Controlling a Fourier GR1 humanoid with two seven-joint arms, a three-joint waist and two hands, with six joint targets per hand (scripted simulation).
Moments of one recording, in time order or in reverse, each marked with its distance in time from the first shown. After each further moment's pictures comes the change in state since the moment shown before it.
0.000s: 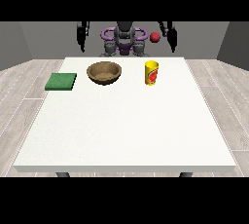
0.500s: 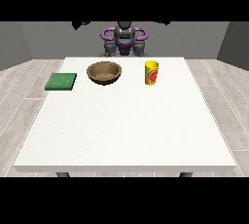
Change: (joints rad) left arm 0.083 -0.058 -0.088 -0.157 0.105 -0.024 0.062; right arm 0.064 0.005 -0.071 -0.056 -0.069 -0.017 0.018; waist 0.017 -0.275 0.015
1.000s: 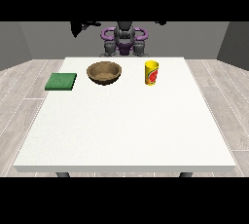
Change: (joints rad) left arm 0.005 -0.024 -0.073 -0.149 -0.034 0.041 -0.048; right arm -0.055 0.022 -0.044 -0.003 -0.039 0.010 -0.088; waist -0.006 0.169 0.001
